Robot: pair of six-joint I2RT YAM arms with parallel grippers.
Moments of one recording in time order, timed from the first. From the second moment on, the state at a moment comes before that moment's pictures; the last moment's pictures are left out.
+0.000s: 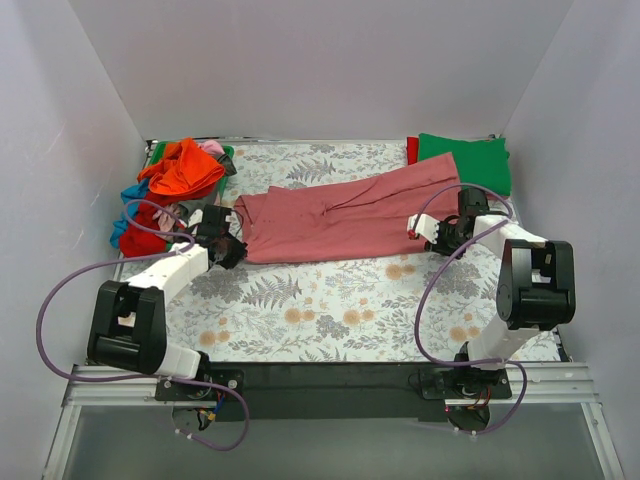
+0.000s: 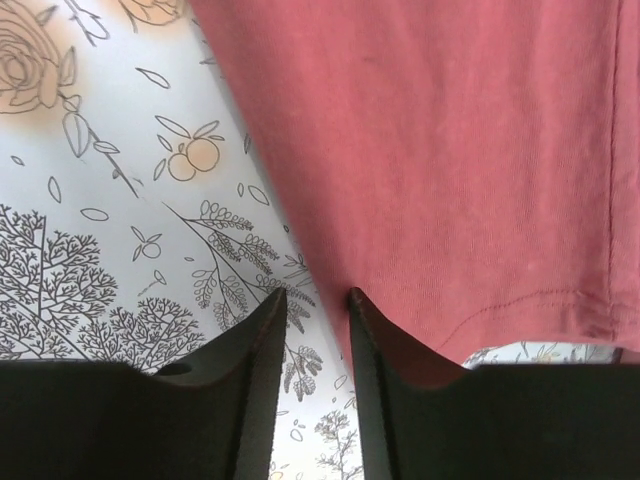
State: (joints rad) left arm -0.21 1.42 0.78 -0.35 -0.13 -1.04; right arm -0.01 1.66 0.95 -0.50 -0.32 -1.40
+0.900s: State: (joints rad) left arm -0.17 1.20 0.64 -0.42 -0.10 -0.97; right arm -0.03 1.15 0.54 -0.64 -0.33 -1.41
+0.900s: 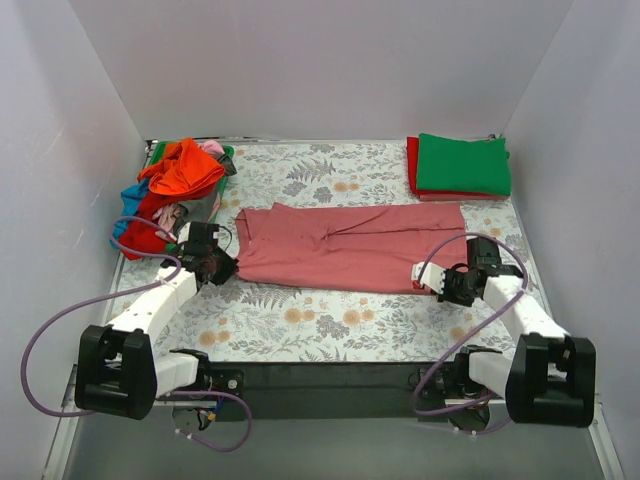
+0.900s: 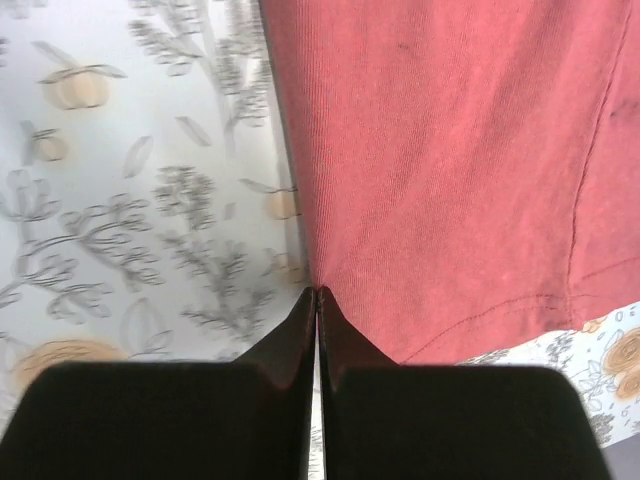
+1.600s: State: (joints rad) left arm -0.16 0.97 0.73 -0.62 -0.07 -0.88; right arm 0.19 1.09 0.87 -0.97 -0.60 -1.23
